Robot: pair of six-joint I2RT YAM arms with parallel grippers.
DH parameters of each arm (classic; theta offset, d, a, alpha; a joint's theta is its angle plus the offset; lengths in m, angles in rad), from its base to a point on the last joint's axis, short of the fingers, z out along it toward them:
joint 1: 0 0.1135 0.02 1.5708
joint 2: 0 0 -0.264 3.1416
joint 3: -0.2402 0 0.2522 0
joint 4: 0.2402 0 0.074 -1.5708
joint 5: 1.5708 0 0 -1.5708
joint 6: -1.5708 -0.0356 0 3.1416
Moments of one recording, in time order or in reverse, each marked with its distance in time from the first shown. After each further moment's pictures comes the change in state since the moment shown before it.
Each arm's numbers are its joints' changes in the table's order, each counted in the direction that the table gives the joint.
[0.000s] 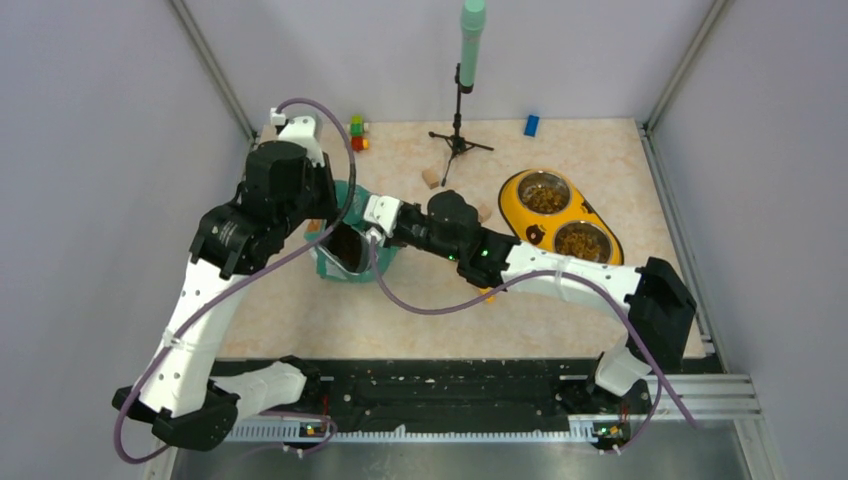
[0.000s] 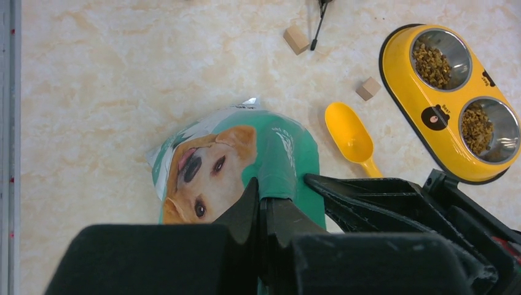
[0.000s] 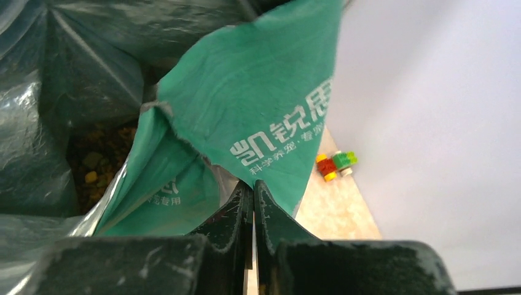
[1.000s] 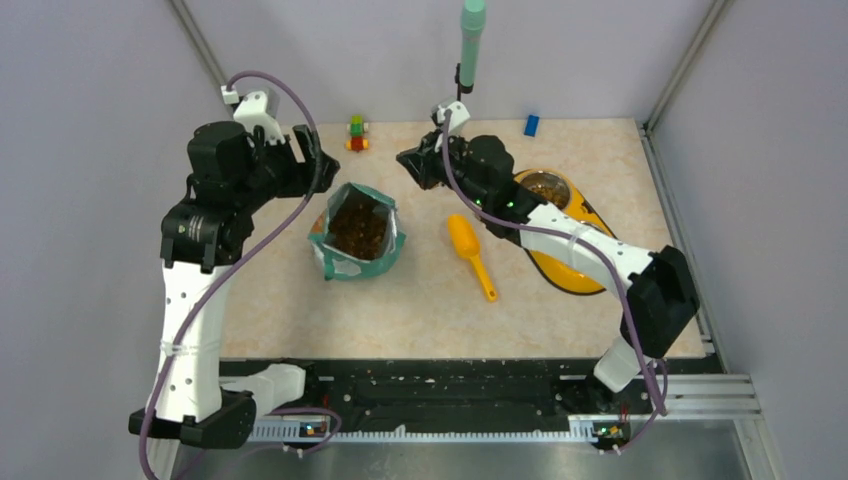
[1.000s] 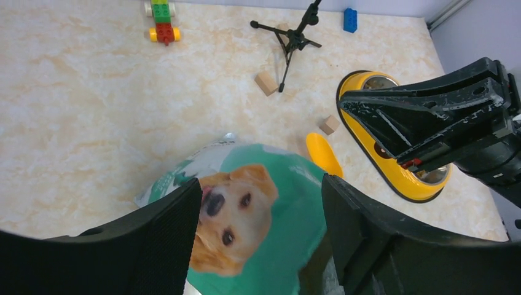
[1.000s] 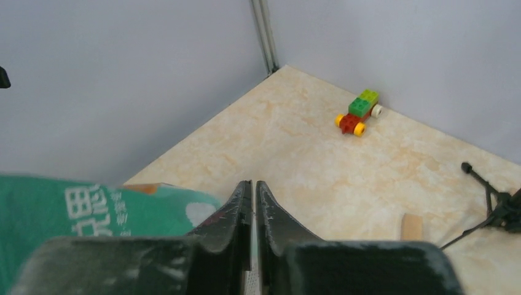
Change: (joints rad) left arm 0.320 -0.033 -0.097 -0.065 0.370 -0.042; right arm -0.274 -0.055 -0.122 -0.043 -0.011 -0.791
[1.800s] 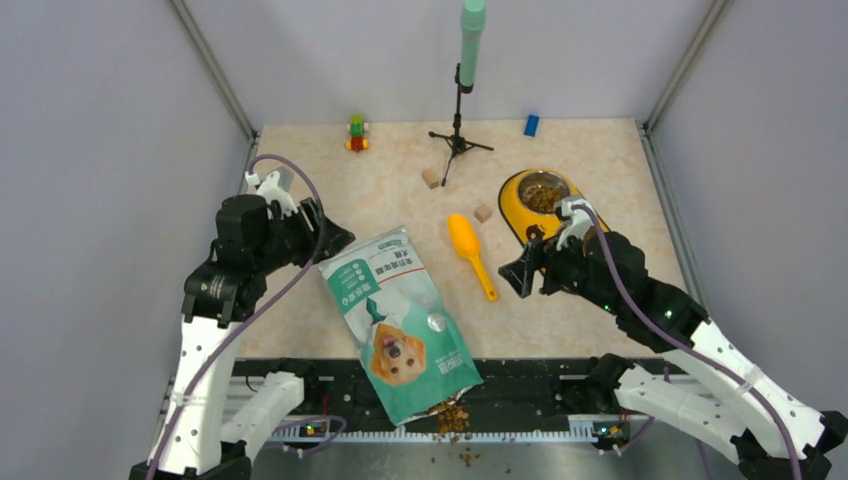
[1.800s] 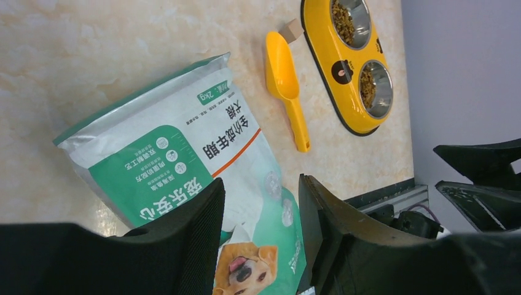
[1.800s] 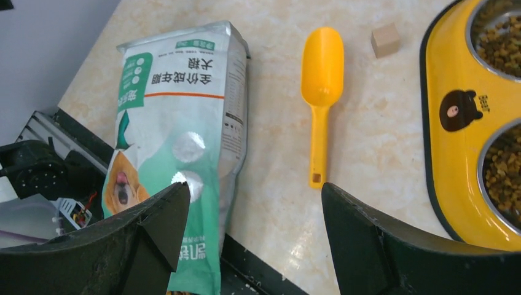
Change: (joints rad) left arm 0.001 0.307 0.515 -0.022 0.179 0.275; right arm 0.004 0.956 0.489 0.885 0.156 -0.189
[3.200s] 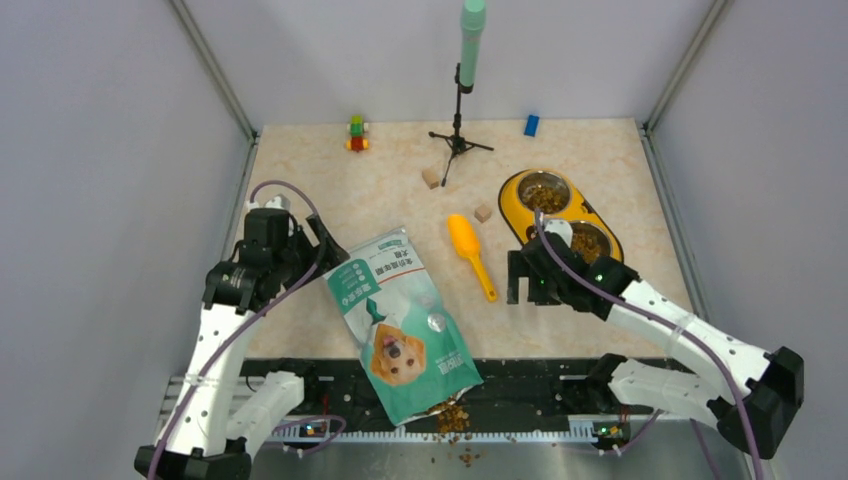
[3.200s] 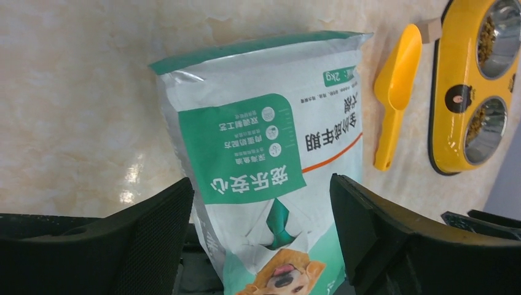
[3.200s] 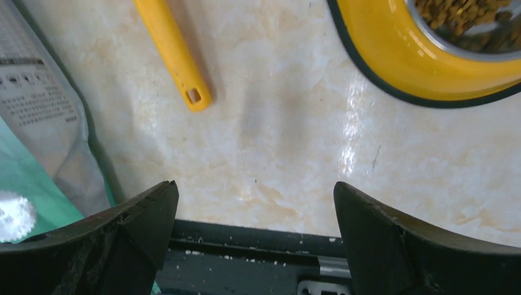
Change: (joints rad) left arm 0.000 -0.003 0.147 0.098 -0.249 0.108; right arm 0.000 -0.261 0.070 0.312 0.231 -0.278
